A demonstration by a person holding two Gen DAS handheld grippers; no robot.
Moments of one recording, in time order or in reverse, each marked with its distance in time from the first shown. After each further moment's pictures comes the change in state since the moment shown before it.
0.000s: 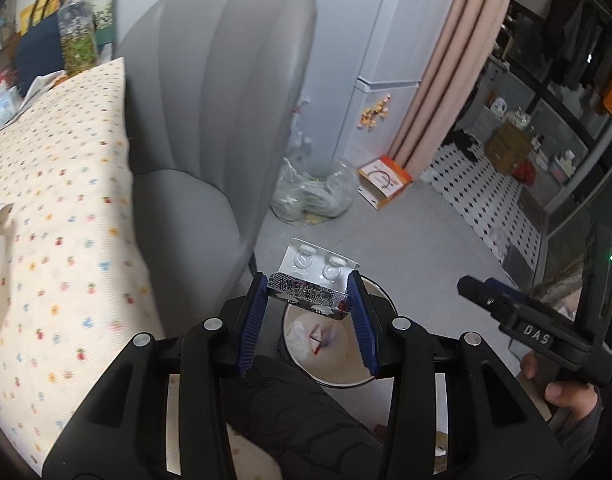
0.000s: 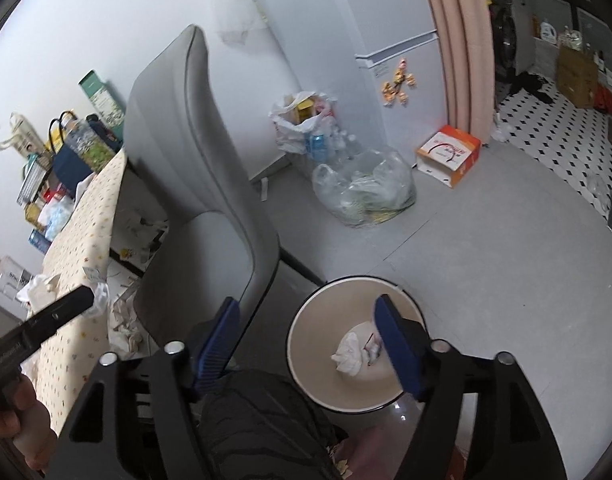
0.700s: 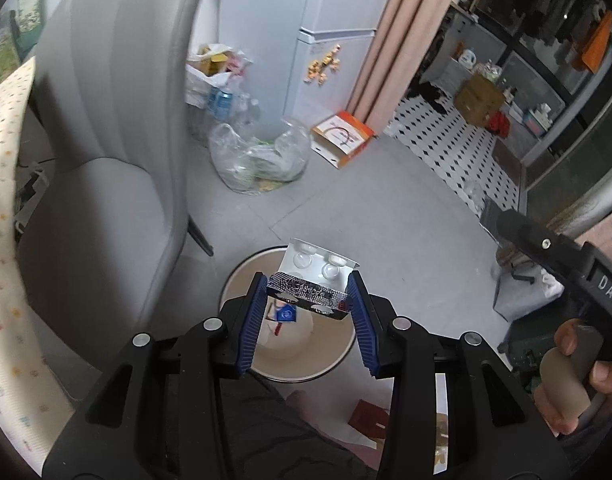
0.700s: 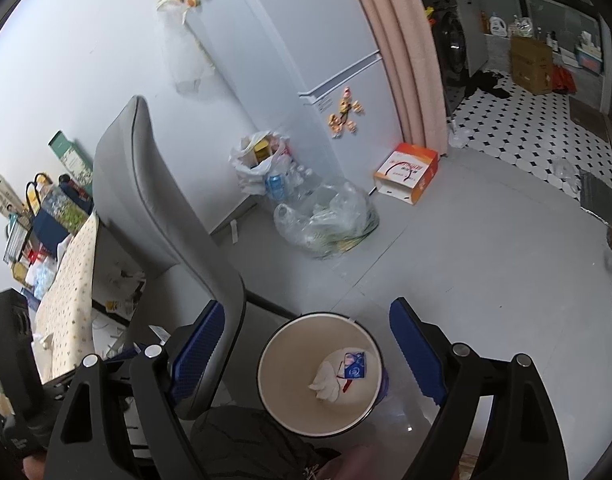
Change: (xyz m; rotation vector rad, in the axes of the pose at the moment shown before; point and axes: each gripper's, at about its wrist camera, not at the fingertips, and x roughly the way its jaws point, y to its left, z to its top) left arm 0.073 -0.078 0.006 0.103 0.147 -0.103; right arm -0.038 -0.067 0.026 0.138 -0.110 -0.074
